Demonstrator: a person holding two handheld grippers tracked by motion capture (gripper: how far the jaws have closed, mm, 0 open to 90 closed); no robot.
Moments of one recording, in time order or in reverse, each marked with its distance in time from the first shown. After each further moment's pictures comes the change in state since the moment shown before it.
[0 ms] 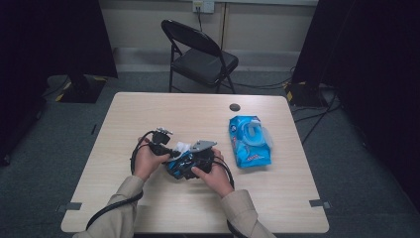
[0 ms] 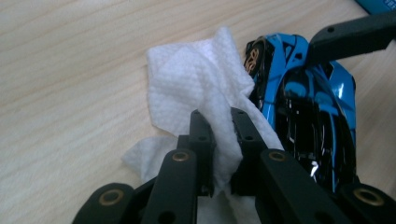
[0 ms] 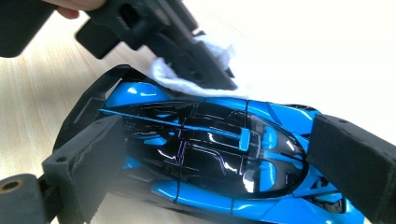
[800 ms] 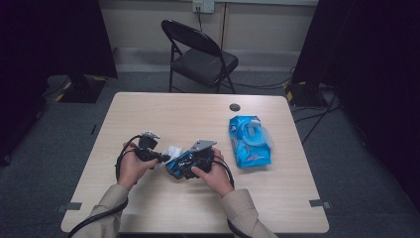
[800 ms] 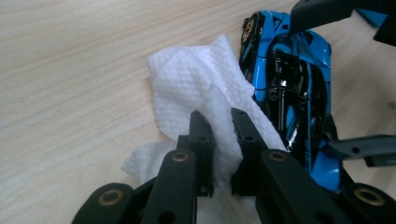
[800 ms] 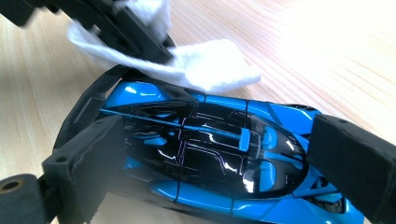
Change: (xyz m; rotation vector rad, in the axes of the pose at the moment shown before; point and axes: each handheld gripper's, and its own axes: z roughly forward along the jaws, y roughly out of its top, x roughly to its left) left arm 0.004 -0.023 -0.041 -0.034 -0.004 0.010; right arm 0.000 0.001 0.000 0.009 0.002 0.002
